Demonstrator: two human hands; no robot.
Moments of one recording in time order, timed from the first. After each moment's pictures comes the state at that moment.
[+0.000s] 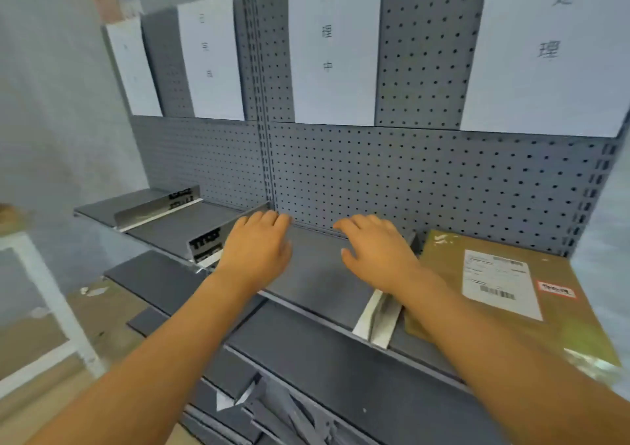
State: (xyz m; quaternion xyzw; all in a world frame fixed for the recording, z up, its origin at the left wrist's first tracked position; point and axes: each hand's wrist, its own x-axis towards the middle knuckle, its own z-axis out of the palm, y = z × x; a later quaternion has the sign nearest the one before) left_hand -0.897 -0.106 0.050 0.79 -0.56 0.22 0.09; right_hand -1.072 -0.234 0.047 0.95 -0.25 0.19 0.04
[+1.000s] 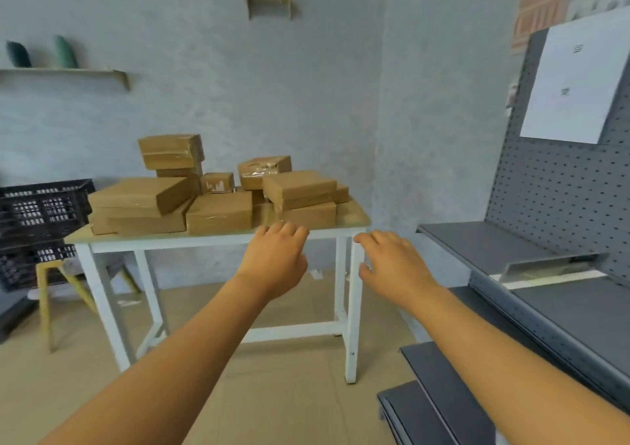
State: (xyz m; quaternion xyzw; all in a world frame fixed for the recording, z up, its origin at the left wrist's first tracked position) left_hand -0.410 0.384 0.050 0.94 -0.21 0.26 -0.04; right_hand -0.439 0.164 0.043 0.97 0.12 0.20 -0.02
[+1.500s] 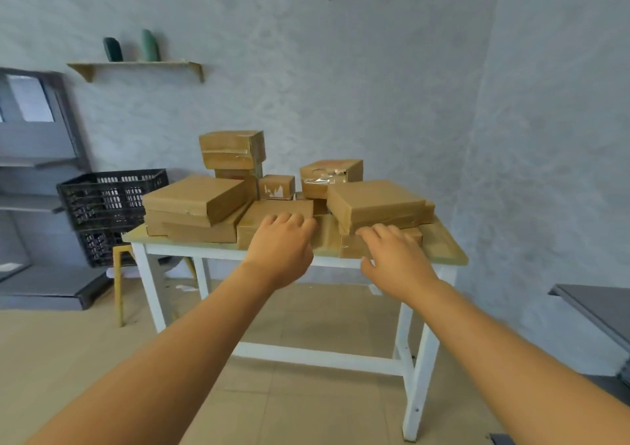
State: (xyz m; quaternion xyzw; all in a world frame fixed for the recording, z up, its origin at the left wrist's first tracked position) left_hand -0.201 0.486 0.067 0.95 -0.11 0.27 -0.07; right_hand -0.179 0.273 0.053 0.94 0.24 0.22 -0.05
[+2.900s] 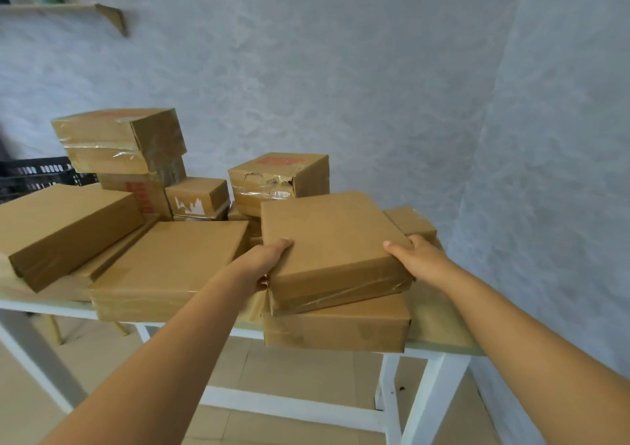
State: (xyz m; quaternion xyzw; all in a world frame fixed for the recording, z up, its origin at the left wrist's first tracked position) left_hand 0.209 0.411 -0.003 0.75 0.25 -0.07 0.60; right_hand 0.251 0.130 -0.004 0.91 -0.03 -0.07 -0.41
